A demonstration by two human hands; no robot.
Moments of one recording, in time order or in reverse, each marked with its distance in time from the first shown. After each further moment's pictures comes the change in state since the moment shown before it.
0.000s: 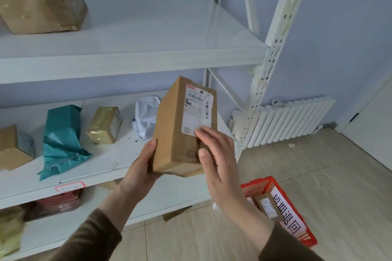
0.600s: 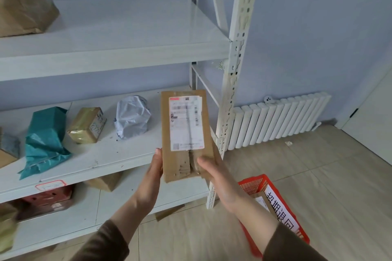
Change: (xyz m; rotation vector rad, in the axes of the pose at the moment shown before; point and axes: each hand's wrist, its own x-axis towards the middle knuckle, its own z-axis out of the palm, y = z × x) left_hand -0.028 -0.054 0.120 0.364 -0.092 0.109; right_hand -0.033 0.078 -0.082 0.694 -0.385 0.662
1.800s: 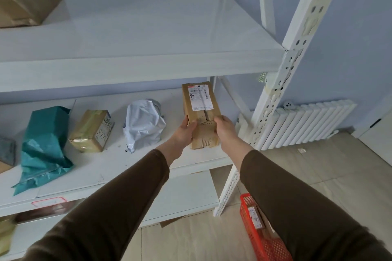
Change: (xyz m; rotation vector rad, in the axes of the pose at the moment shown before) left_hand 0.232 0.005 -0.060 -0.059 0.086 -0.271; right_hand 0.279 -0.015 -0.010 -0.128 0.500 0.219
